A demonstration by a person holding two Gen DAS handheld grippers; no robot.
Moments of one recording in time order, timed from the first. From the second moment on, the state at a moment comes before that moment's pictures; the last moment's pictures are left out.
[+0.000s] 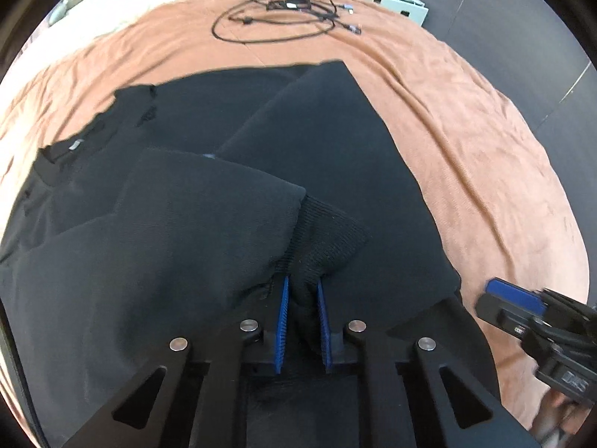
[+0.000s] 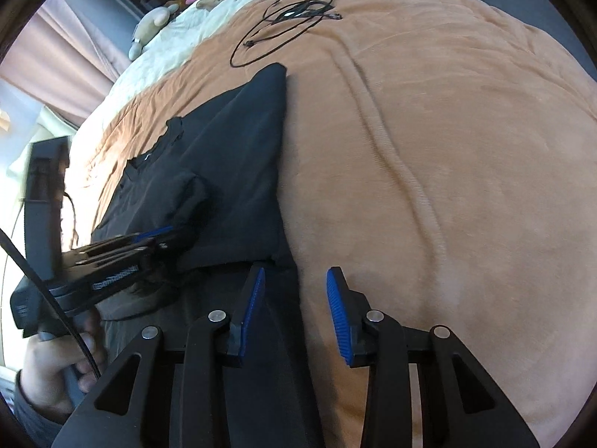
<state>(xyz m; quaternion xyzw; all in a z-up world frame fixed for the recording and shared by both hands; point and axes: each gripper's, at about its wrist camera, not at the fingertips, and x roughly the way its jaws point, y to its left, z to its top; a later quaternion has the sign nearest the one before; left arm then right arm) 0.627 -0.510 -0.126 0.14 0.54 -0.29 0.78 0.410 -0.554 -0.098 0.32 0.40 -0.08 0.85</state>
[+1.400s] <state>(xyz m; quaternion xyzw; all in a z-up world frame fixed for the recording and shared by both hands) 0.670 -0.133 -0.096 -0.06 0.53 -0.09 0.84 0.465 -0.509 -0.107 0.19 0.46 -0.15 0.85</state>
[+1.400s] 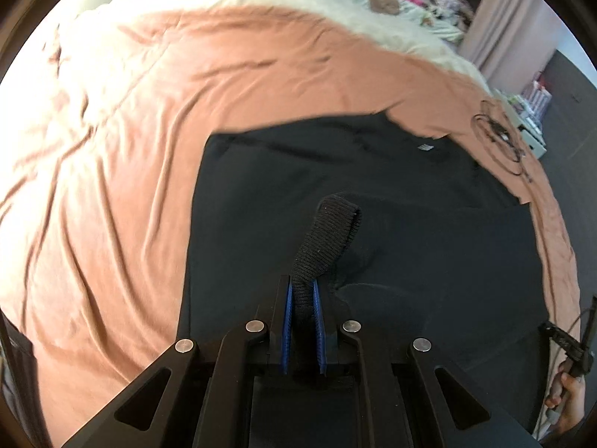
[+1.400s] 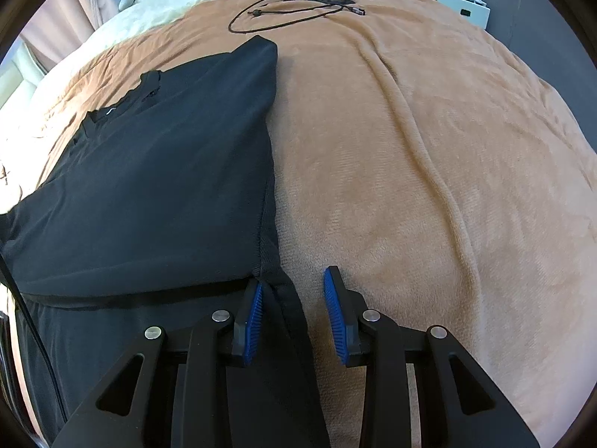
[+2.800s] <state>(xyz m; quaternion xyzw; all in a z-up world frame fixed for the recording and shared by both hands) 0.601 -0.044 -0.079 -0.07 0.50 -0.11 0.85 0.422 -0.482 -0.068 0.21 0.43 -0.12 0.87</state>
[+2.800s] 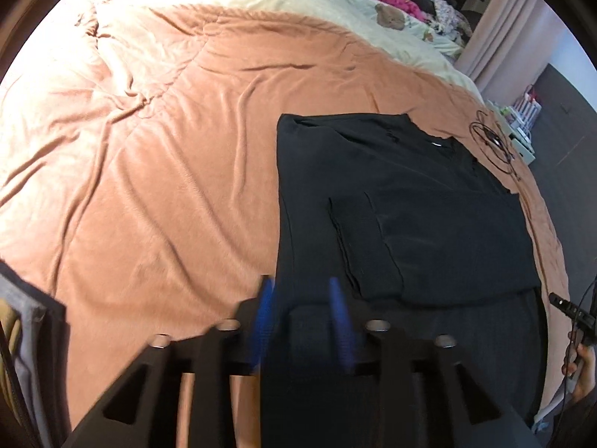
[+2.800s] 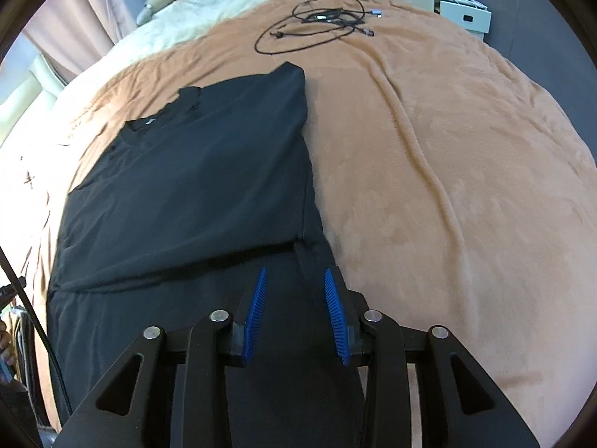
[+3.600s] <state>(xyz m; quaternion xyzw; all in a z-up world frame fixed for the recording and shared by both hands) 0.399 0.000 -0.075 -0.10 0.47 -0.14 0.87 0.233 -0.425 -0.048 0.22 0.39 -0.09 0.89</state>
